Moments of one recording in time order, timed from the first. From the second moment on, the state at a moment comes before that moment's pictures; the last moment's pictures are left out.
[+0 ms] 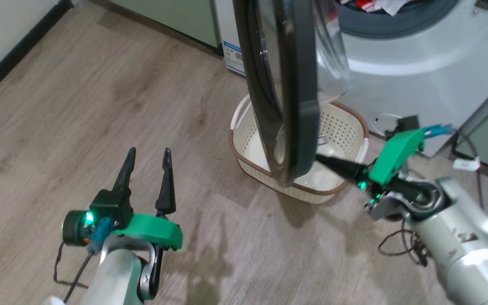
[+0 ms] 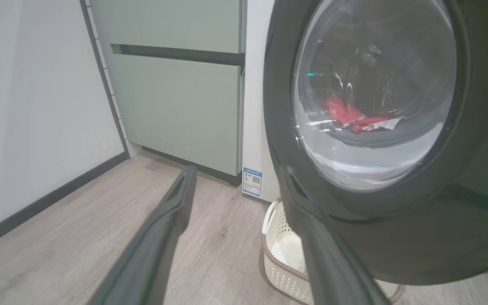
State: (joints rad) left arm -0.18 0.03 -0.14 0.24 -0.19 0.09 -0.26; right arm -0.66 -0.25 0.53 0.67 1.58 0.12 0.62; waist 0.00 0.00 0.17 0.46
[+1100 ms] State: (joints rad) left arm -0.09 0.06 0.06 0.28 -0.11 -0.02 -0.26; right arm -0.50 -0.21 0.47 0.60 1.51 0.12 0.30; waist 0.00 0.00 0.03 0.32
